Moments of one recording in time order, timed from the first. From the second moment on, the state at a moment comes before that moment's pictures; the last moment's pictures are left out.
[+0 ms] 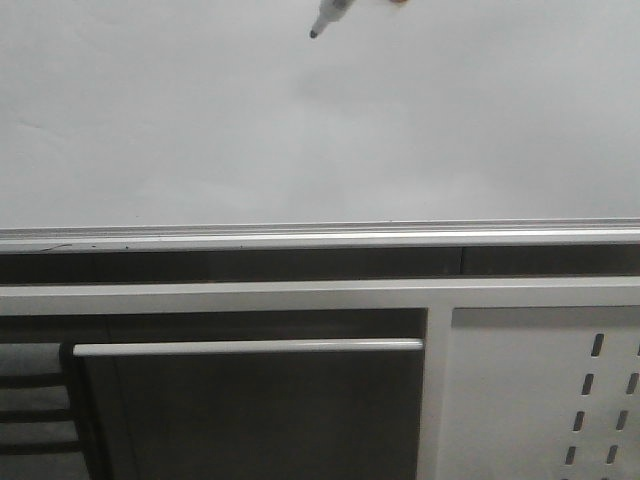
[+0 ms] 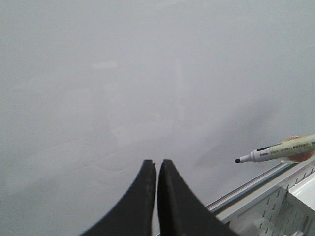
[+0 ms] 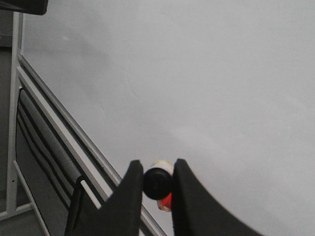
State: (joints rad) left arm -0.30 0.65 -0.63 -1.17 0.35 1.20; right arm 0.80 0.82 -0.58 0.51 -0.13 -0.89
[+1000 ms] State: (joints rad) left arm -0.30 0.65 -0.63 -1.17 0.32 1.20; right arm 0.80 0.93 -0.58 0.46 -0.25 -0.89
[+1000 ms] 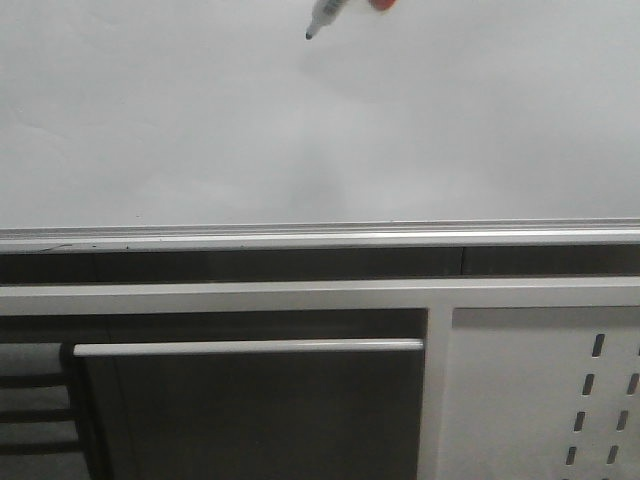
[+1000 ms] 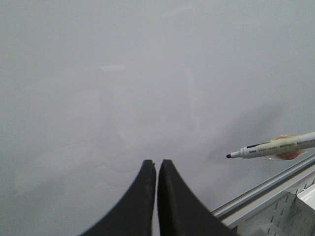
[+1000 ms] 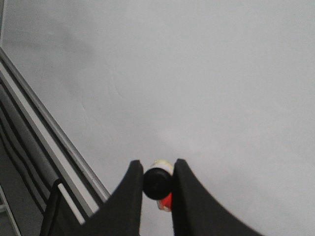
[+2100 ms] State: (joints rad) left arm -0.30 0.65 -0.63 -1.17 0.32 1.20; right arm 0.81 1.04 -0.58 0.48 -0.27 -0.93
